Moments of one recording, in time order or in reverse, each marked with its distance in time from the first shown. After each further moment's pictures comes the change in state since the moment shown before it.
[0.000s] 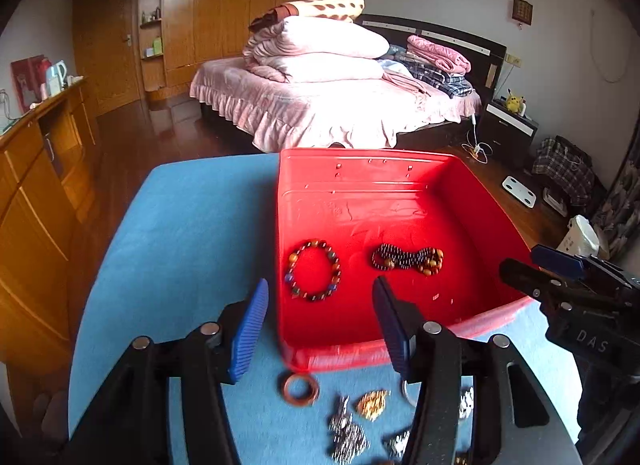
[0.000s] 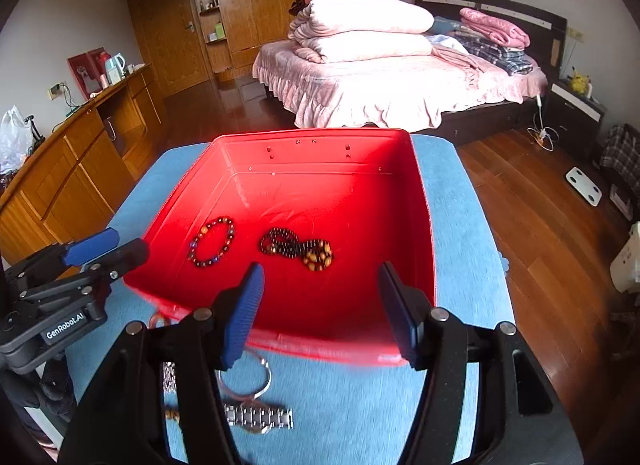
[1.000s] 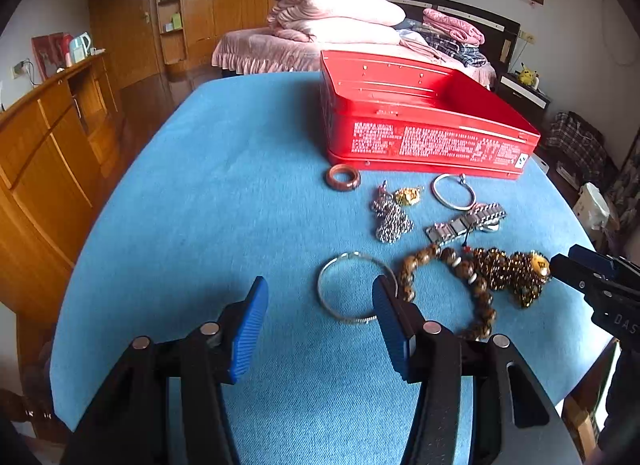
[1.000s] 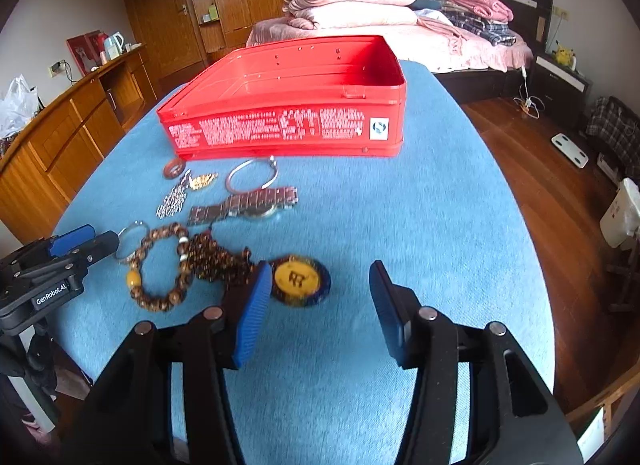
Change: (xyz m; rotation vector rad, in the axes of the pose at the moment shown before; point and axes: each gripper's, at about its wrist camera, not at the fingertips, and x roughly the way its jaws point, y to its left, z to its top) left arm -0.046 0.017 -0.139 -0.009 0.095 0.070; right arm -0.046 0.012 -0.149 0.017 0.075 -0.025
